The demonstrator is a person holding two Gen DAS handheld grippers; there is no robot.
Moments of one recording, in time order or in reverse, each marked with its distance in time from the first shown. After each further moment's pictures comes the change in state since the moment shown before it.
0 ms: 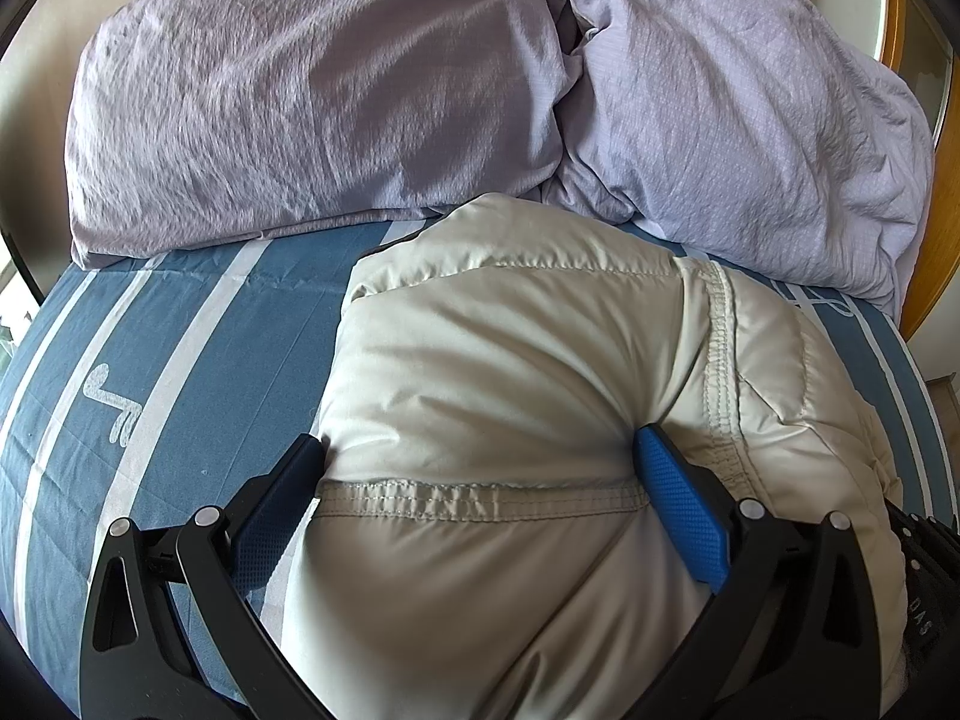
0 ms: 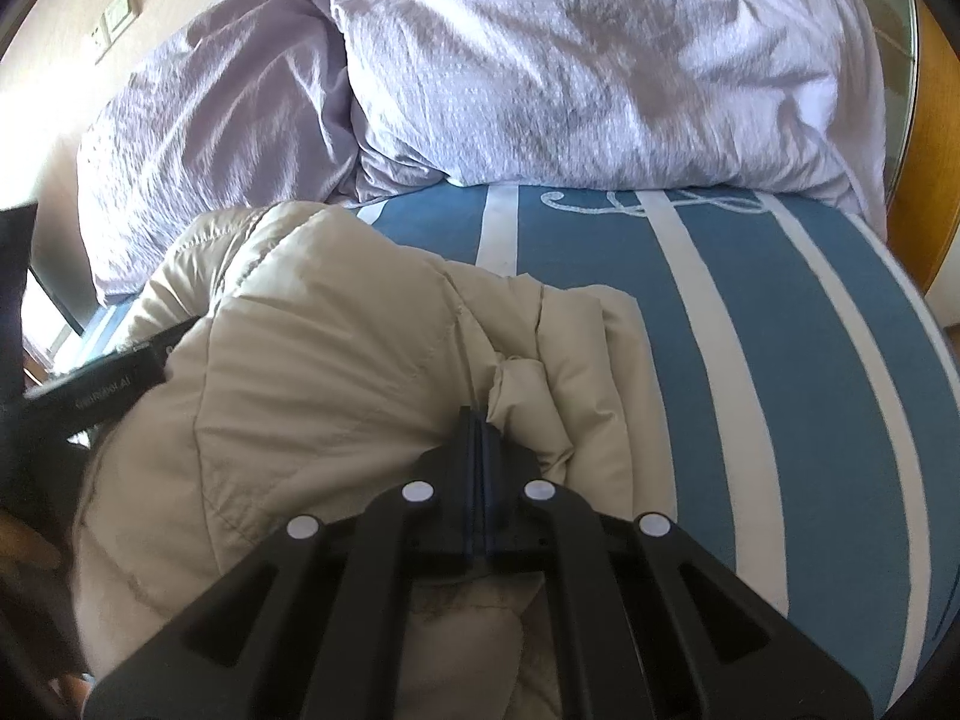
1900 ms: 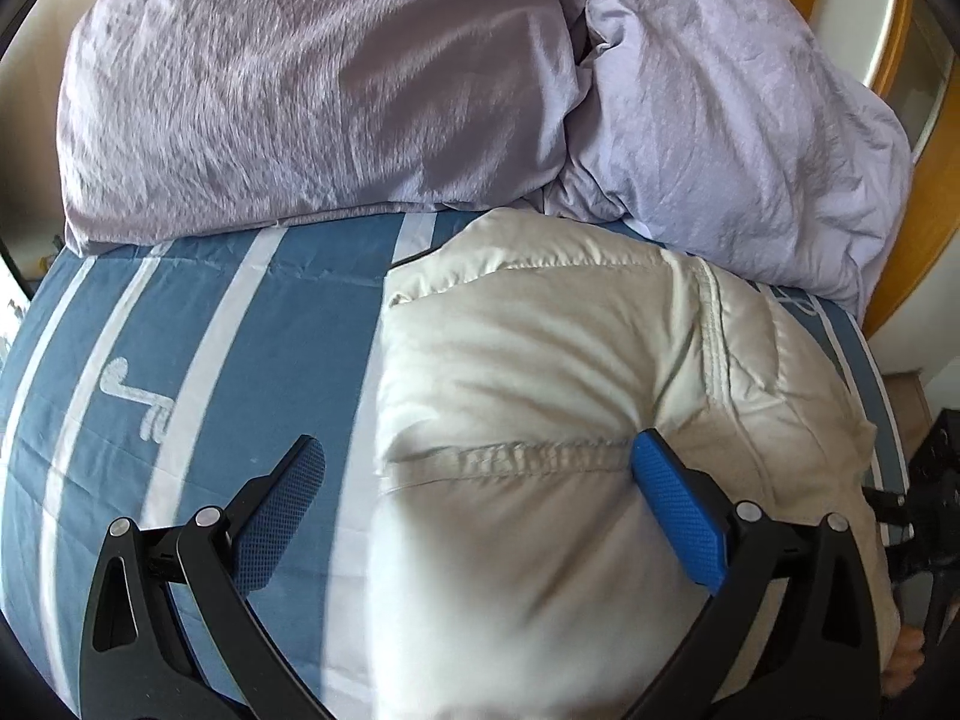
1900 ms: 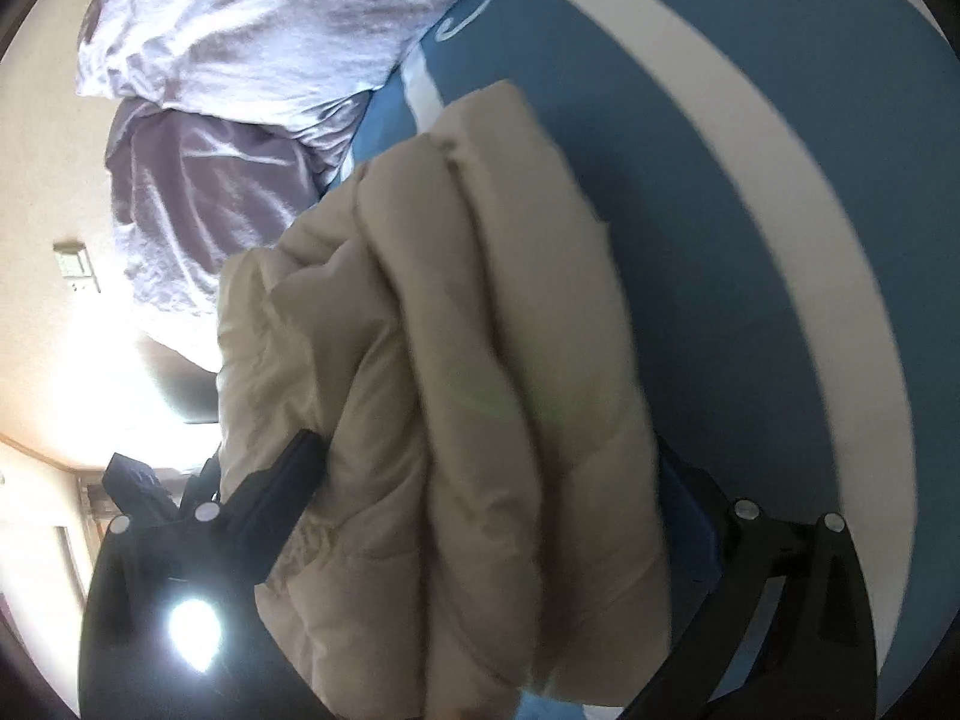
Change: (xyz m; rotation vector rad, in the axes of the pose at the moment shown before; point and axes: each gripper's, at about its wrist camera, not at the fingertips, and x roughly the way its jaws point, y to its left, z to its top) left arm -0.028 0.029 0.011 -0.011 0.089 -0.090; right arm 0.023 -0.071 -0.012 0.643 0.423 0.451
